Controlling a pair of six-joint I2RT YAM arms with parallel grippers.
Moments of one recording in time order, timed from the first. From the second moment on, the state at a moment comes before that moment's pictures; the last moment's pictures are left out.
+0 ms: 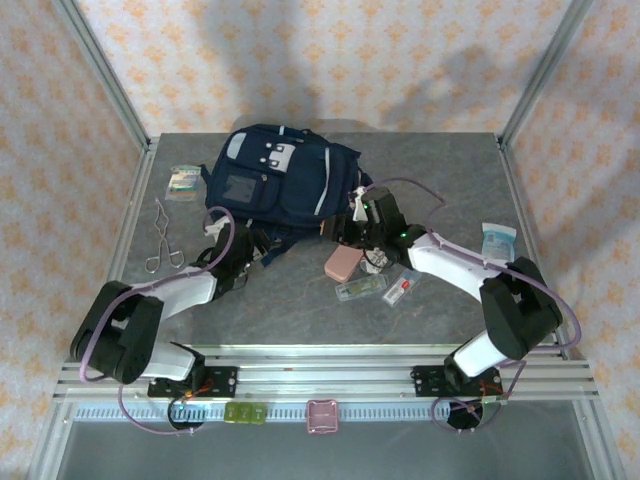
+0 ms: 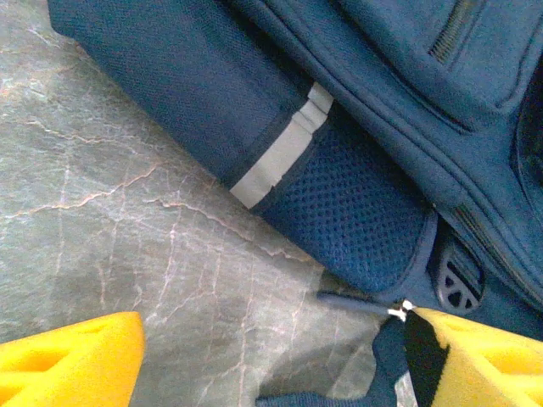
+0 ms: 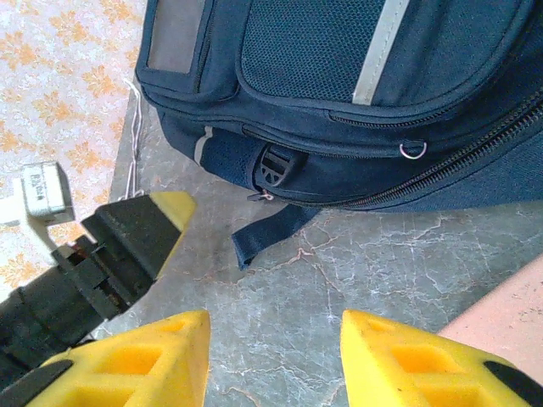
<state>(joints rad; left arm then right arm) -0.32 1.40 0.52 0.13 -0.21 -0.88 0.59 1.52 0.94 -0.04 -0.36 0.74</state>
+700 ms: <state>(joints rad) -0.20 1.78 0.61 0.56 -0.10 -0.95 0.60 1.52 0.92 -0.03 -0.37 0.74</state>
